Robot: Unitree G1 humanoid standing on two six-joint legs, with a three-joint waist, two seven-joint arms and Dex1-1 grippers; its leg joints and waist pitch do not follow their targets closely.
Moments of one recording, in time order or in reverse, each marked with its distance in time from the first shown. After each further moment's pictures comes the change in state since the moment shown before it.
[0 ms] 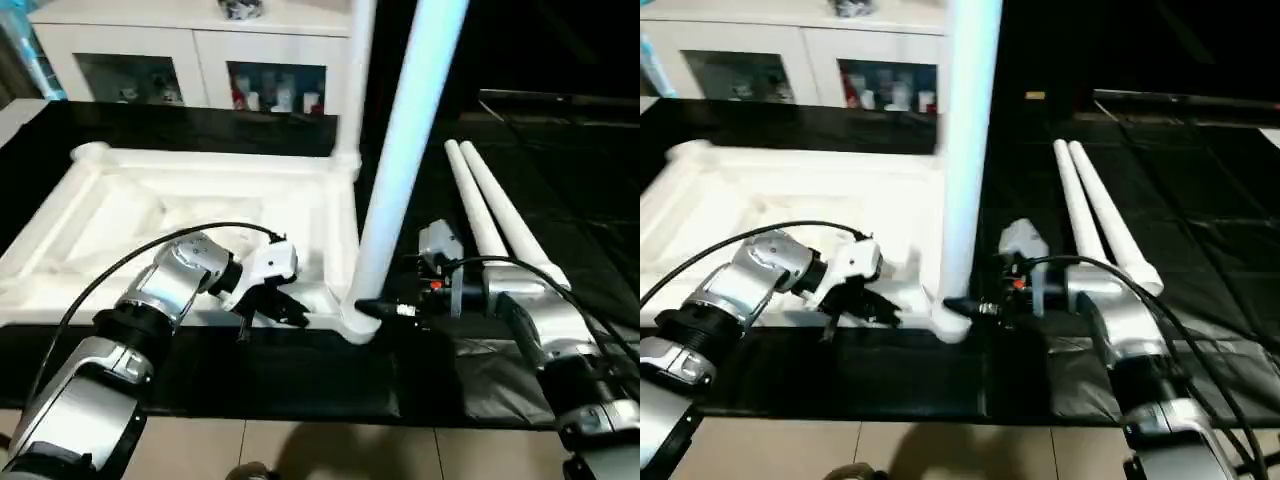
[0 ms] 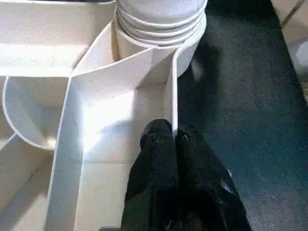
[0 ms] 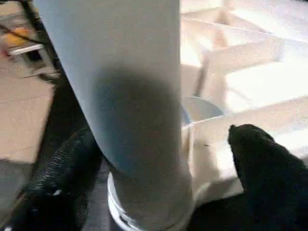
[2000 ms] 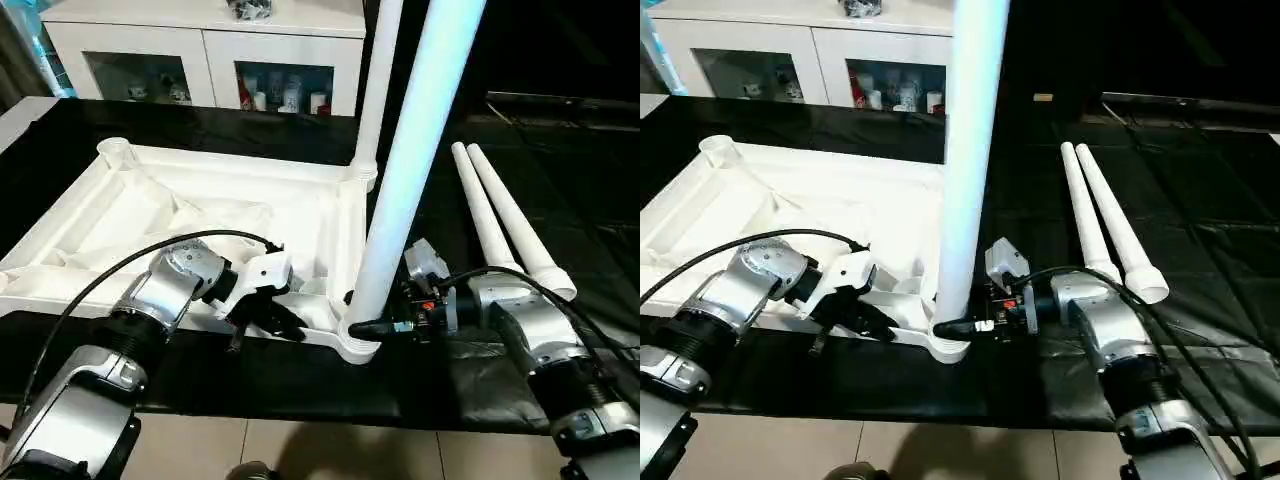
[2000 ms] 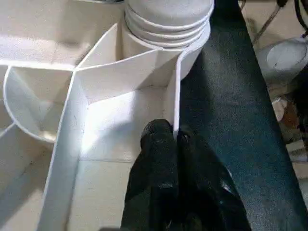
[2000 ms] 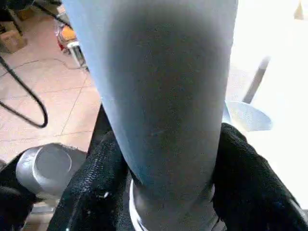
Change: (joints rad) left arm 0.035 -0.011 0.021 -0.019 -0.030 0.038 -0.054; right arm 0.052 0.005 0.040 -0.061 0.019 0.022 0.105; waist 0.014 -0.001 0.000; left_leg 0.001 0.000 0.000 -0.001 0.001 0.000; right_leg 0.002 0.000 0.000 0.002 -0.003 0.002
